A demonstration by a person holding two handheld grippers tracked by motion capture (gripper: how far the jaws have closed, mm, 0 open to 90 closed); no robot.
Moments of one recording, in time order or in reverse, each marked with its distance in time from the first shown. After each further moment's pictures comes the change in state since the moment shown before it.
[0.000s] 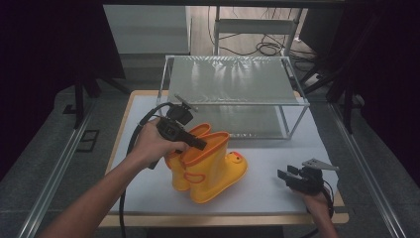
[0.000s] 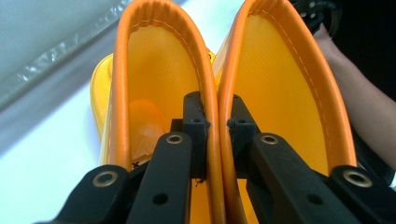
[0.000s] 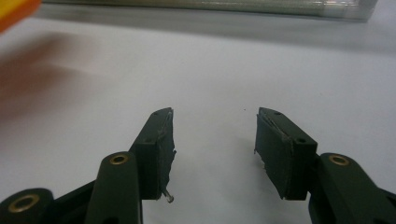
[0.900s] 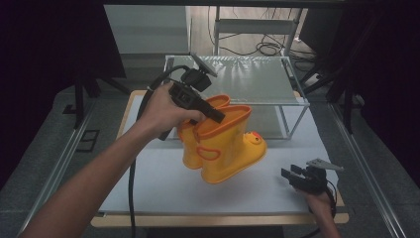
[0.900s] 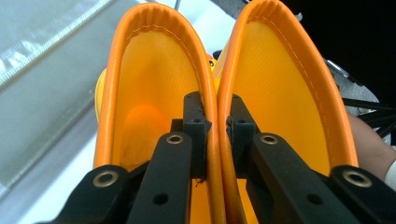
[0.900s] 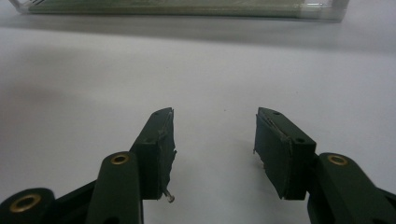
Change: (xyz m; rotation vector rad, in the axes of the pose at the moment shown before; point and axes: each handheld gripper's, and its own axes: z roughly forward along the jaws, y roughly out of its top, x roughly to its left) left arm -0.039 0.071 -0.045 -0.041 -0.006 0.107; right arm -0.009 -0.001 -0.004 -0.018 -0.018 0.041
